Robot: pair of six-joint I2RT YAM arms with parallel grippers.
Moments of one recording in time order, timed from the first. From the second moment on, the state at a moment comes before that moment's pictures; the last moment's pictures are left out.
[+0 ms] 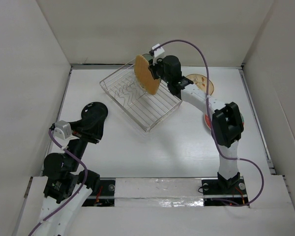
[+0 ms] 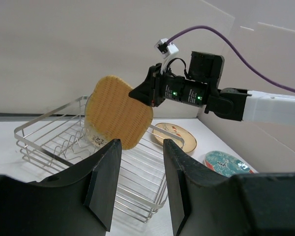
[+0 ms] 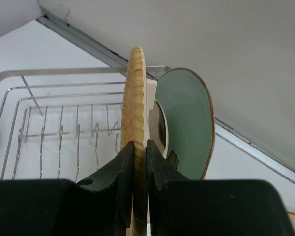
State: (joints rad) left arm -0.40 0.16 0.60 -0.09 0.00 -0.32; right arm 0.57 2.02 1.75 0.16 -0.02 -0.14
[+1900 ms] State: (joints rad) left arm -0.44 0.07 0.59 -0.10 0.00 -0.32; right arm -0.47 0.87 0.40 0.06 0.23 0.80
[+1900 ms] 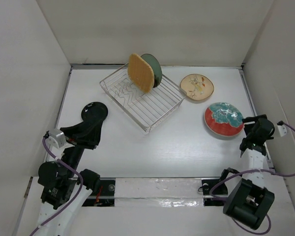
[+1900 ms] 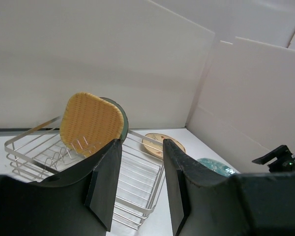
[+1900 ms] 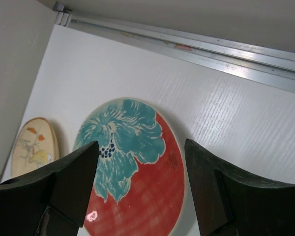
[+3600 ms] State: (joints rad) left arm -0.44 0.10 0.59 -0.10 -0.02 -0.32; right arm 0.29 1.23 1.21 0.01 -0.04 0.55
